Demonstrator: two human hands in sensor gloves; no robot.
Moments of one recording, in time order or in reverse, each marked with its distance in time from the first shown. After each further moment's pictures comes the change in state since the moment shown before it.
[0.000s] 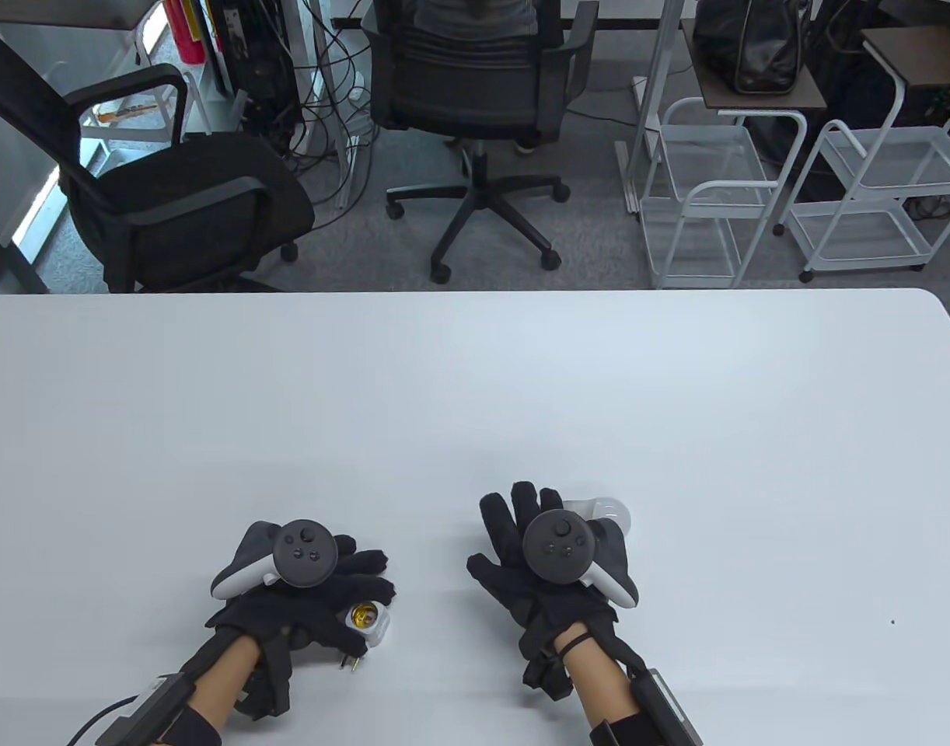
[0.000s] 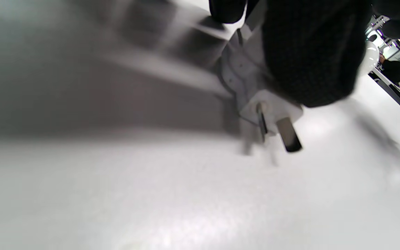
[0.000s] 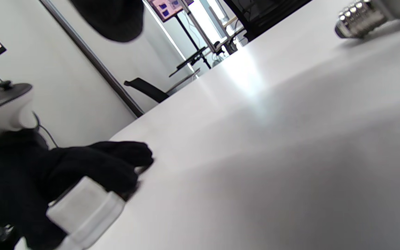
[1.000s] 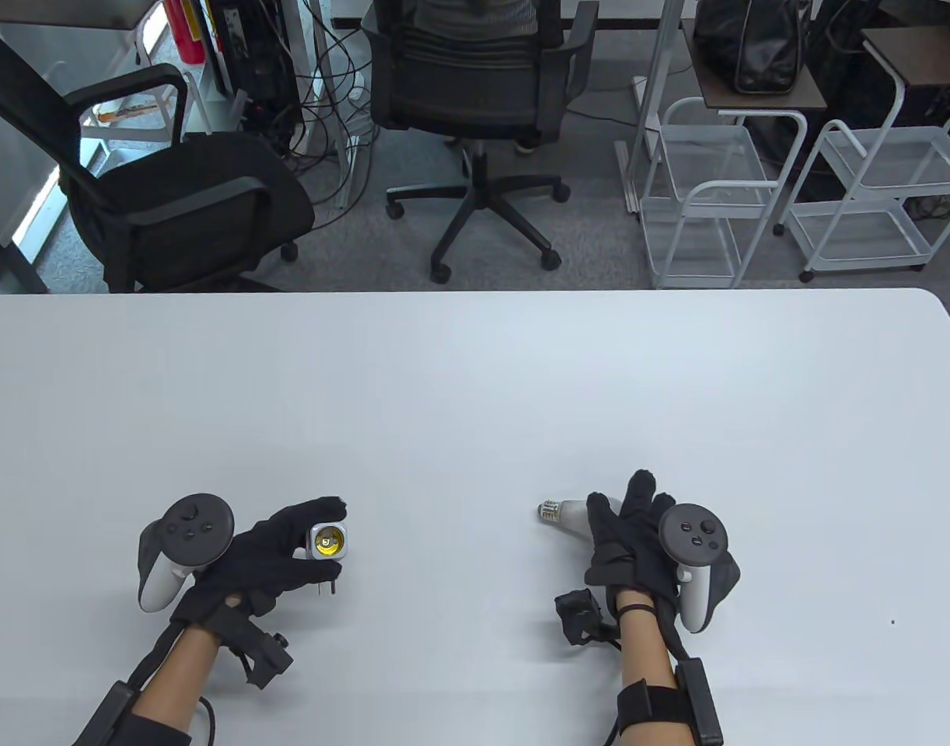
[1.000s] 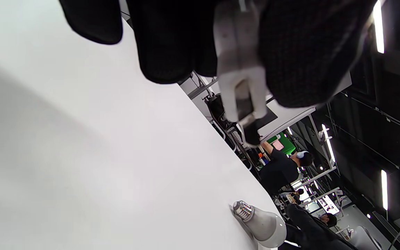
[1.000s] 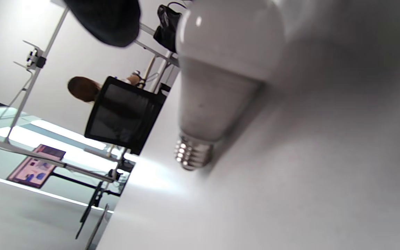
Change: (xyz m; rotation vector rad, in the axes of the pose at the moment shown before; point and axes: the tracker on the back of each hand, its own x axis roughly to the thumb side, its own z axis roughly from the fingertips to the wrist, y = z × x) left_hand -0.016 0.056 0.053 0.485 -0.159 0.378; right_hand -0.115 -0.037 0.026 -0.504 0.596 -0.483
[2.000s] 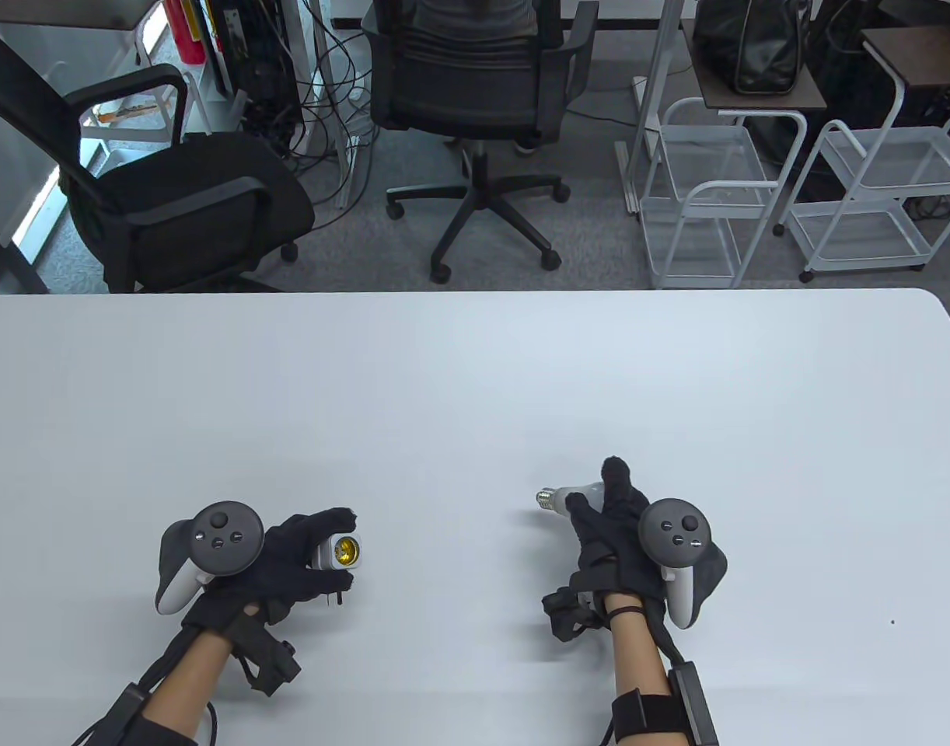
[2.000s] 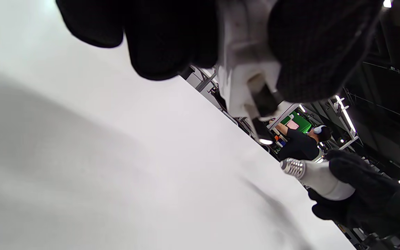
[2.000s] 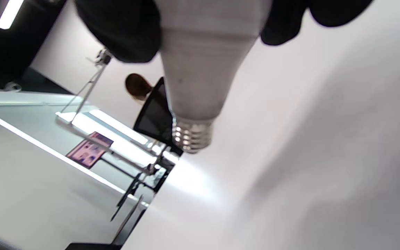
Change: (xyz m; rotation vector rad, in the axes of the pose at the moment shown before) left_hand 0.005 -0.017 -0.004 -0.024 0.022 -0.183; right_hand 0.047 0.009 0.025 0.000 -0.327 0.041
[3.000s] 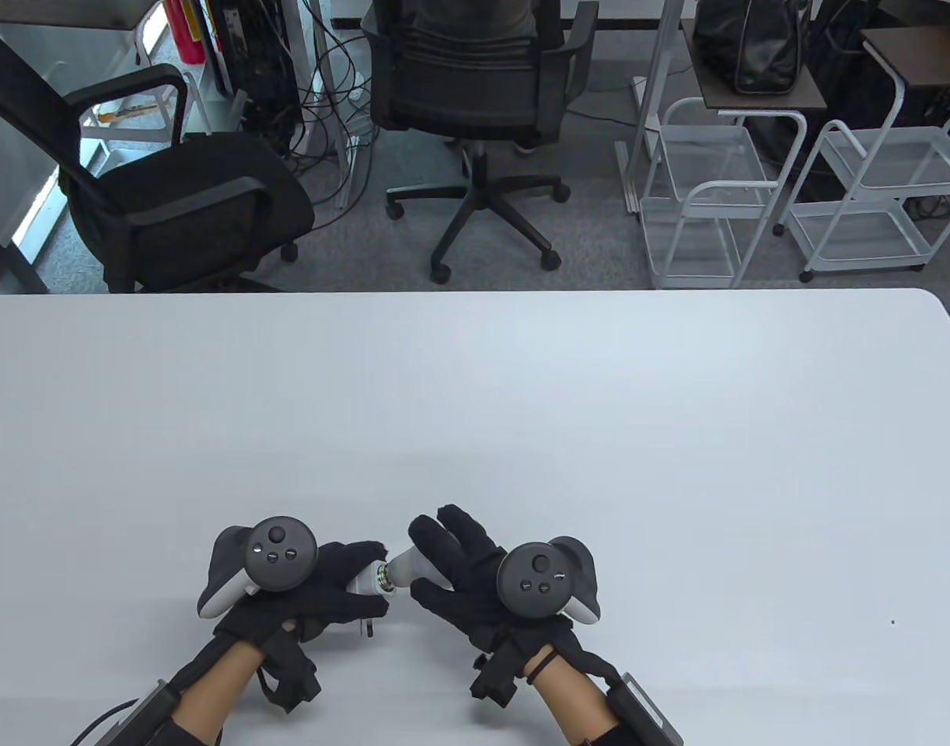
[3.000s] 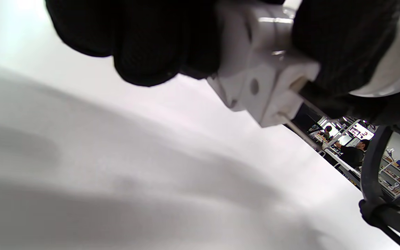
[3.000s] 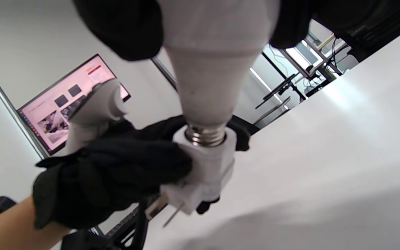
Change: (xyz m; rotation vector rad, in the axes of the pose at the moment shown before) left_hand 0.021 -0.033 -0.007 -0.096 -0.022 -0.149; right_hand 0.082 0.090 0.062 0.491 -0.664 0.065
